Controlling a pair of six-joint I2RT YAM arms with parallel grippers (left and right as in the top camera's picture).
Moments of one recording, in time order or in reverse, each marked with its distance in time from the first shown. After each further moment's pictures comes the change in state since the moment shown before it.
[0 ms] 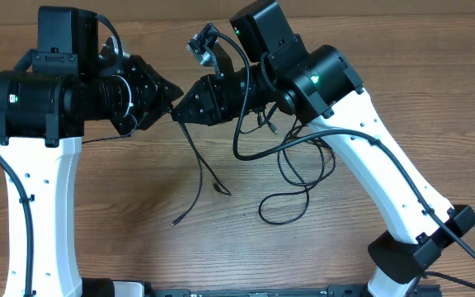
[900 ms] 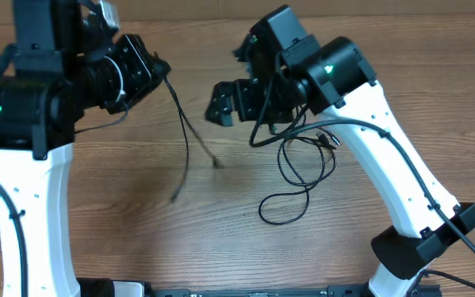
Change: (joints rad) left arm 0.000 0.000 0.120 0.126 -0.058 0.175; right arm -0.075 0.000 0.000 -0.315 0.433 -0.010
